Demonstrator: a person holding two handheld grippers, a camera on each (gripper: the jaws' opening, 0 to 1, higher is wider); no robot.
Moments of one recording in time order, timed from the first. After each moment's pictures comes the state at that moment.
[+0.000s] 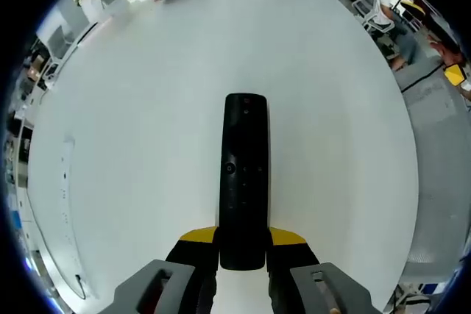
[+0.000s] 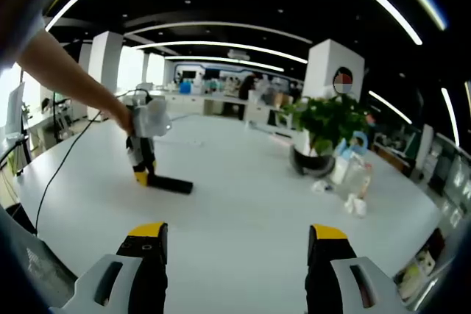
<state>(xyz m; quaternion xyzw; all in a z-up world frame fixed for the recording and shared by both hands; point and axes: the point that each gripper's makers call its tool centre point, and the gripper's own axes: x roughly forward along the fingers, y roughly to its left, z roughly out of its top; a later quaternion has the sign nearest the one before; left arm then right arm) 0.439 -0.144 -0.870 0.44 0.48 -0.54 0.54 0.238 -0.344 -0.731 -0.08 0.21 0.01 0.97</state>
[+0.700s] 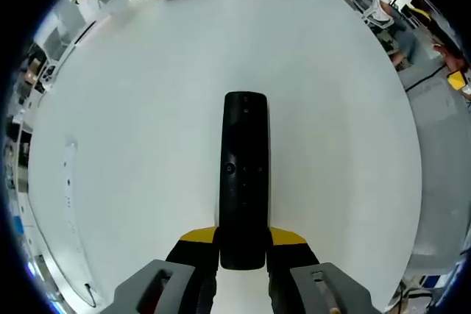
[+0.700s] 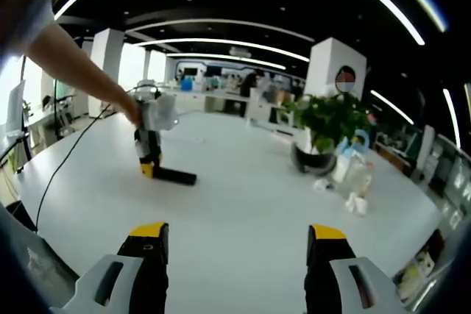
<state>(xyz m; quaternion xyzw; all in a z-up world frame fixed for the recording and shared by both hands) 0.450 -0.143 -0.869 0.45 0.48 -0.54 0.53 0.225 -0.340 -0.736 -0.09 0.22 0.01 0.97</state>
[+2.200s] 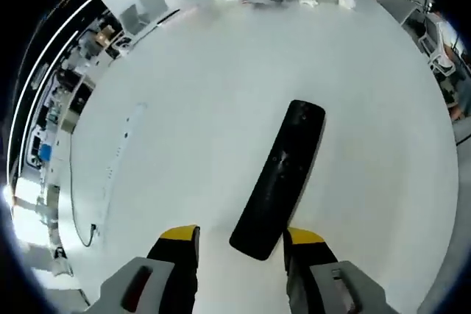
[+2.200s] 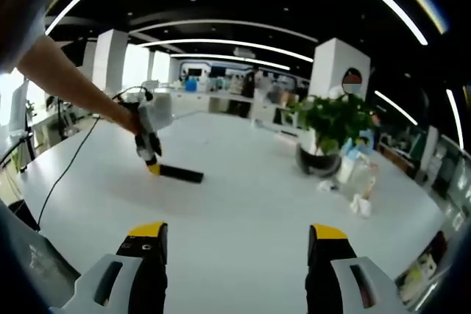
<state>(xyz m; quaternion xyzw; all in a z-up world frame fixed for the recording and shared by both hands) 0.487 -0.121 -0.859 0.37 0.42 -0.36 0.74 0.230 -0.334 -0.737 -0.08 0.22 0.03 0.97</state>
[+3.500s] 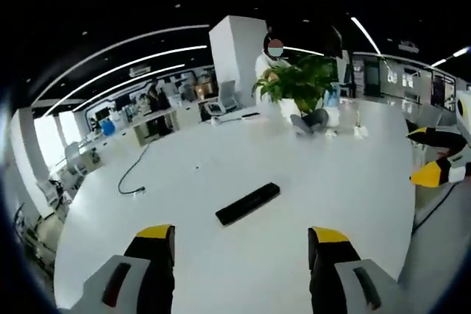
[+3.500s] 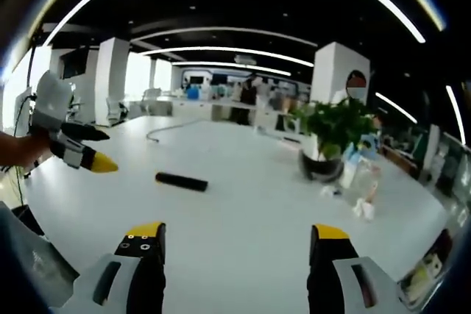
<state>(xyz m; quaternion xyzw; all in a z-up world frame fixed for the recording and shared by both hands) 0.321 -0.083 -0.728 0.13 0.21 -0.27 0.93 0.226 -0.330 -0.726 -0.07 0.19 0.04 0.98</state>
